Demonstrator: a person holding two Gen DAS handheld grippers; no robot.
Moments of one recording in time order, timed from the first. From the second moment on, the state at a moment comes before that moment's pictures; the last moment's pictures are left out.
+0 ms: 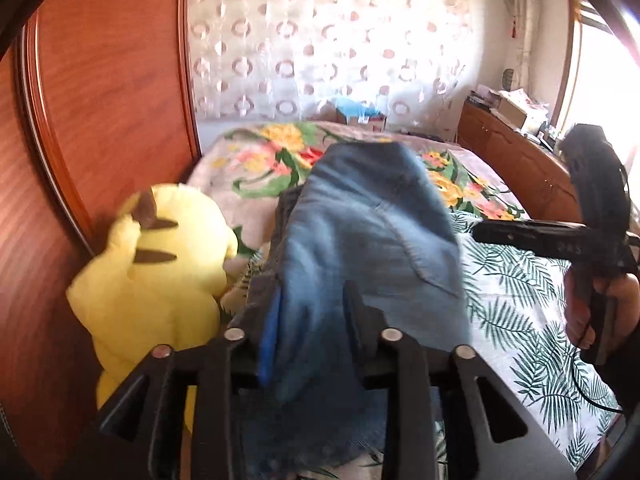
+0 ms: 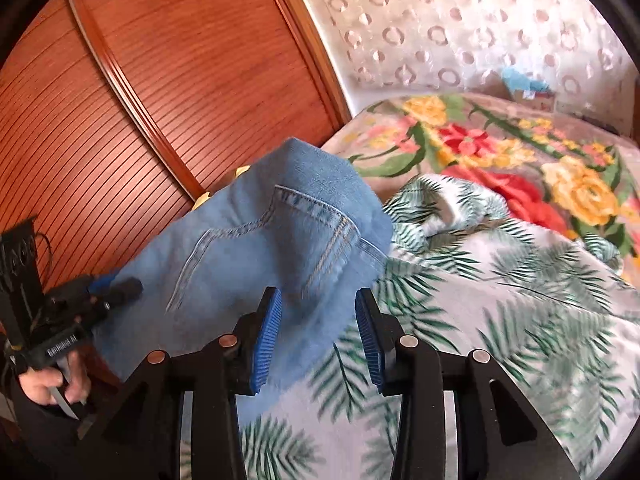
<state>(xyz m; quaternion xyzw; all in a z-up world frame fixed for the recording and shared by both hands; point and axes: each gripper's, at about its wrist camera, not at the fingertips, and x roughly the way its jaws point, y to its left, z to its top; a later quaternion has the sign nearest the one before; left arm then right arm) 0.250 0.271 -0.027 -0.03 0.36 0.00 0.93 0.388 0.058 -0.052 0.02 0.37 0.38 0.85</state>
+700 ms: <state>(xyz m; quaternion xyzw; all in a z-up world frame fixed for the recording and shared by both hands) 0.146 0.083 0.055 -0.01 0.23 -0.06 0.97 0.151 -0.157 0.018 0.01 0.20 0.23 0.95</state>
